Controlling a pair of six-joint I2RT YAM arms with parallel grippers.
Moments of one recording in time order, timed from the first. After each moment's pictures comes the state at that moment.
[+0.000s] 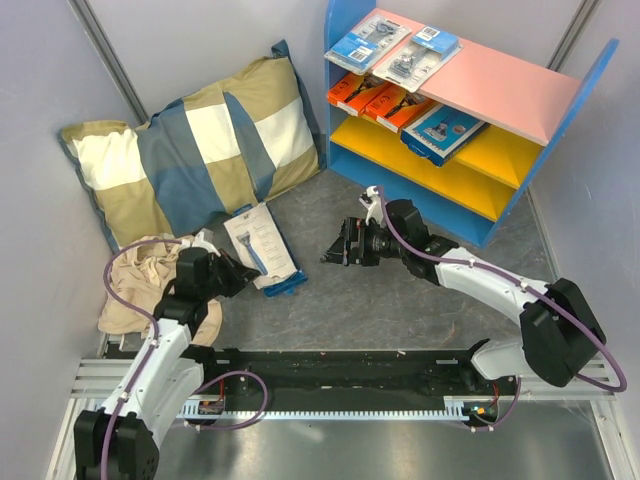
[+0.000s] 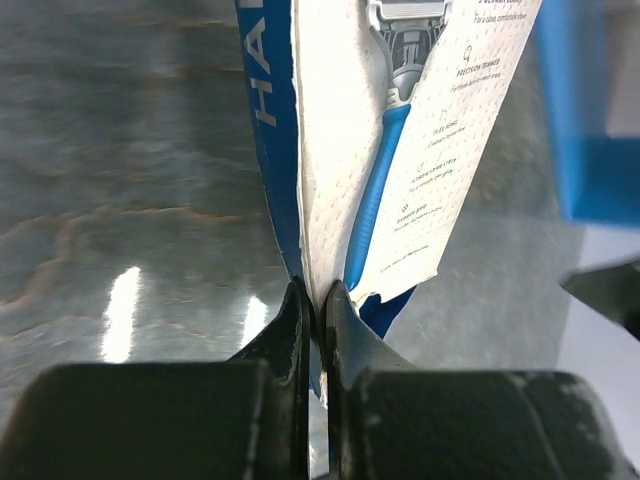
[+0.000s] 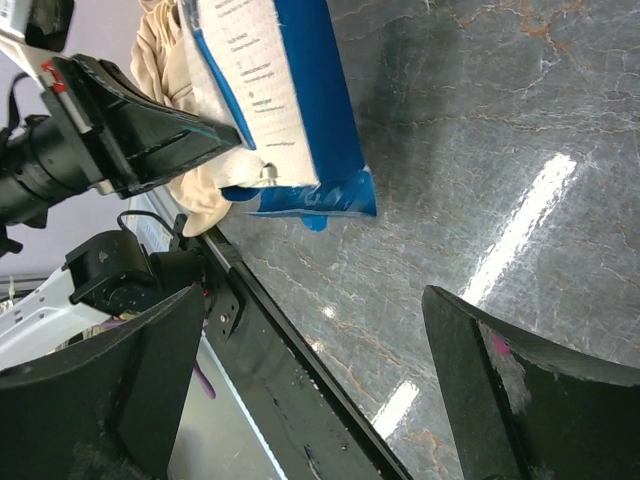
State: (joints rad) left arm -0.13 0.73 0.34 -0.23 0.25 -0.80; right arm 0.64 1.38 0.83 0.02 -0.47 0.70
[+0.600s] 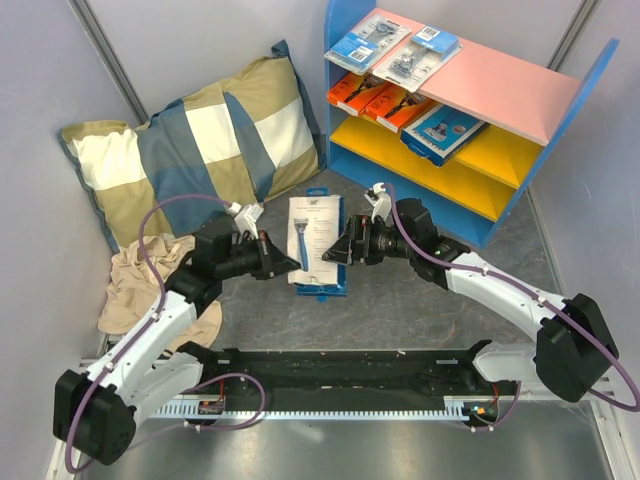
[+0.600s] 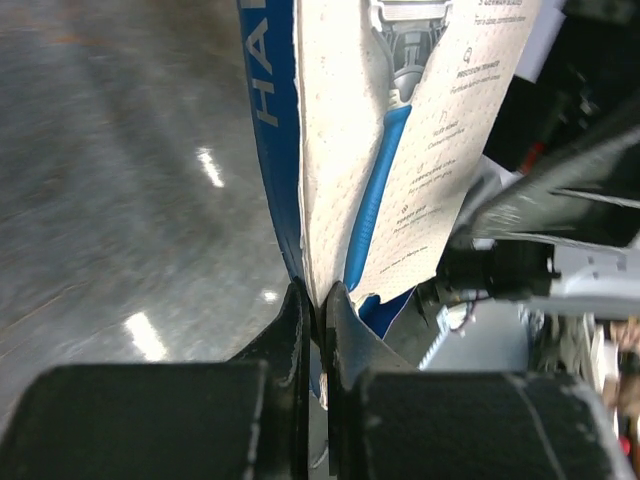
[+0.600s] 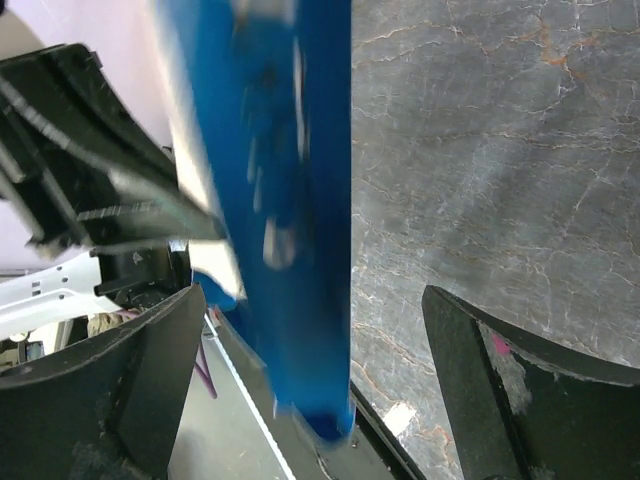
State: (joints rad) left arm -0.38 0.90 0.59 -0.16 0.56 -0.64; right arm 0.64 1.29 0.83 0.00 -0.47 0.69
